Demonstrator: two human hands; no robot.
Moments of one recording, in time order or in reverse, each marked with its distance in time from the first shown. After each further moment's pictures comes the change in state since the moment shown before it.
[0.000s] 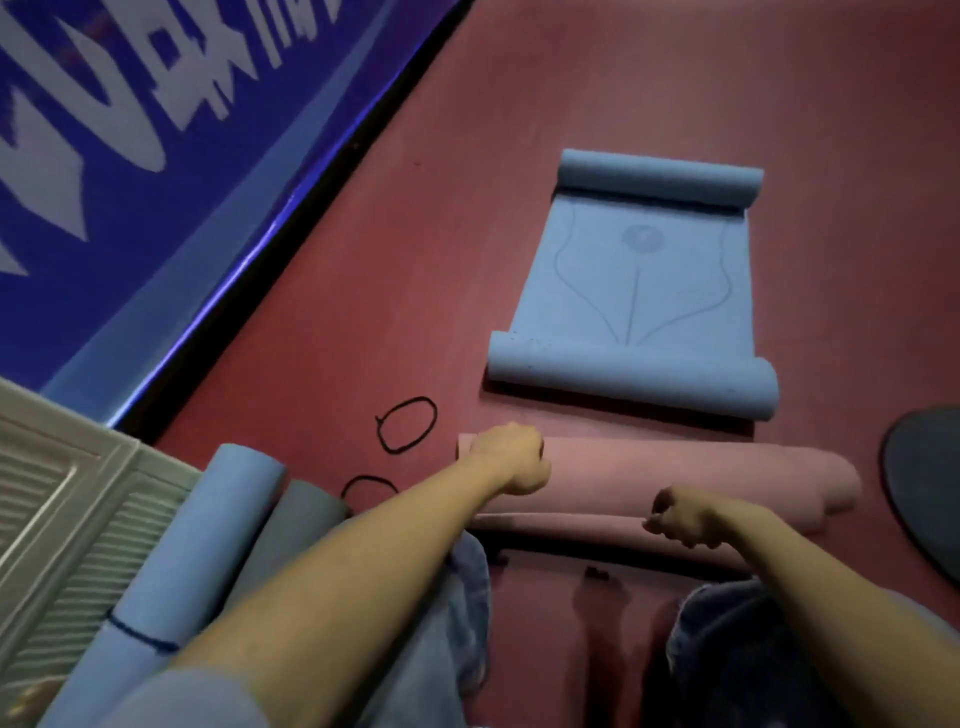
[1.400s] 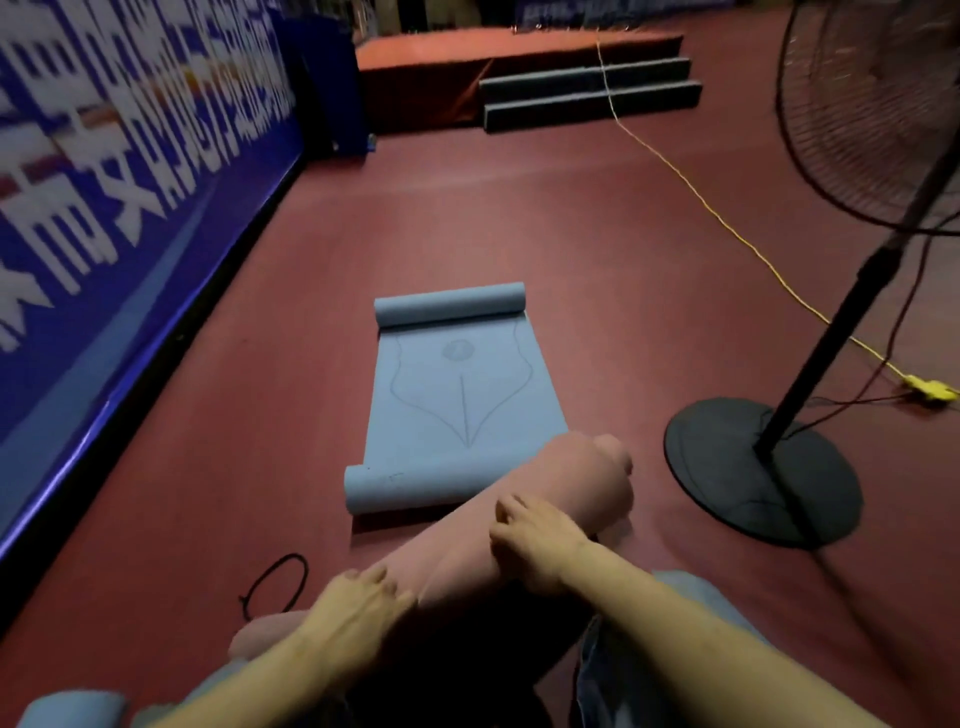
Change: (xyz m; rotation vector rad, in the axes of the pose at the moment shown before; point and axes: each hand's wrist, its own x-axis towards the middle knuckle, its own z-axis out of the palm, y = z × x) left_hand -0.112 0.040 -0.006 0.737 0.206 0.663; right_hand -0.114 0.038 0.005 -0.338 0.658 -0.418
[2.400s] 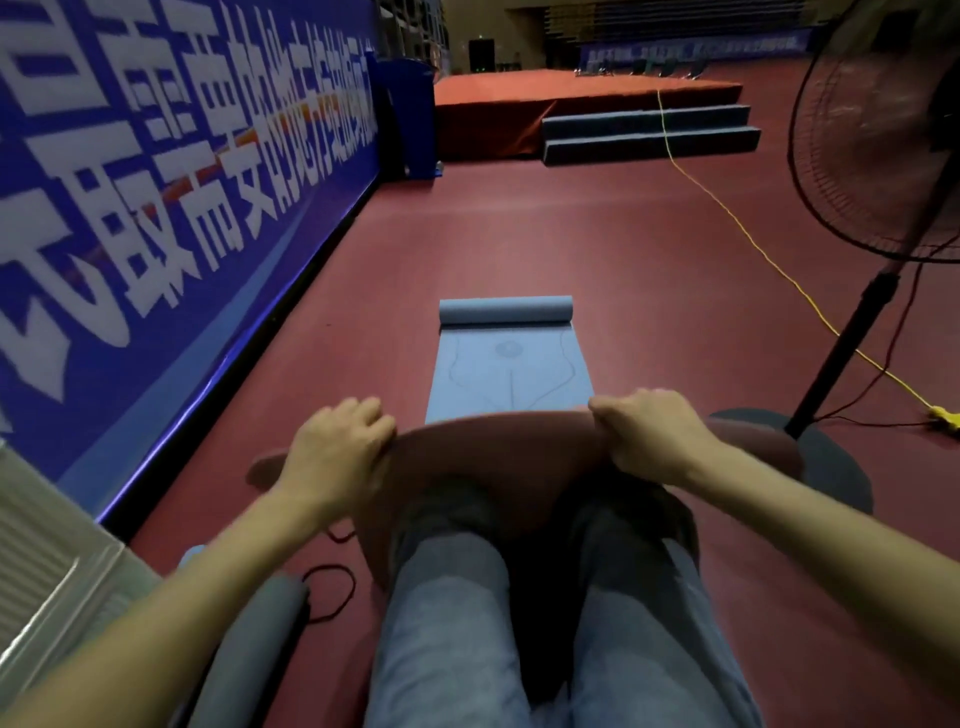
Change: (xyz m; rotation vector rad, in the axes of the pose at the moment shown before) left_hand -0.199 0.013 -0.113 0.084 0.775 -0.403; right_hand -0.189 -0.106 -0.159 -0.294 0.360 0.181
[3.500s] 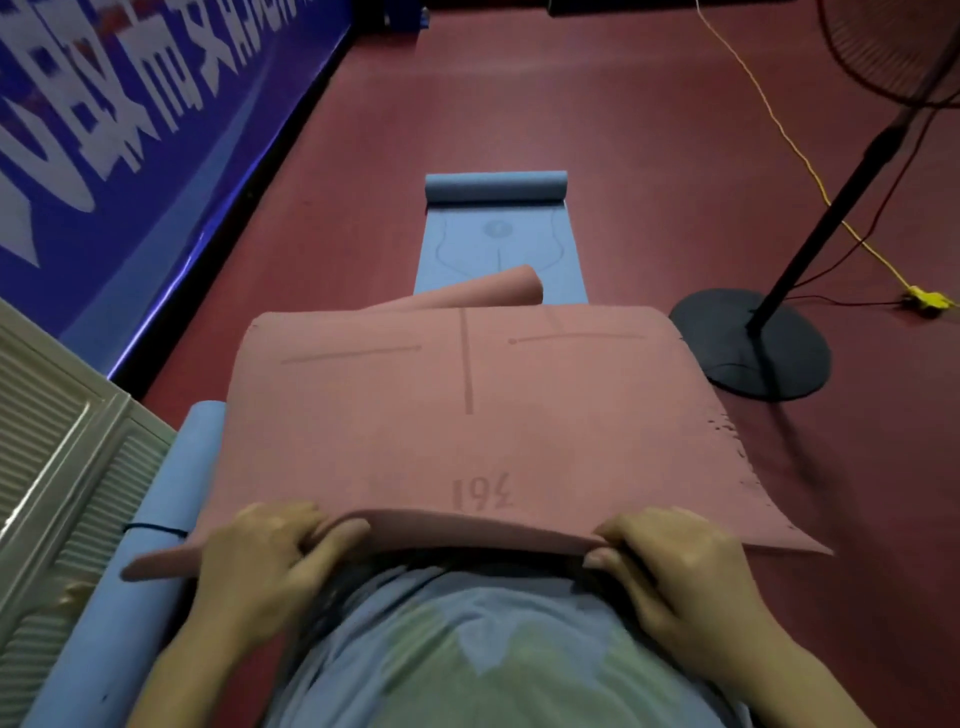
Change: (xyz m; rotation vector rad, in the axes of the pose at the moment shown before) left_hand -0.220 0.121 -0.082 -0.424 -0.248 -0.407; right_hand -0.273 -0.096 0.047 0.600 0.307 -0.051
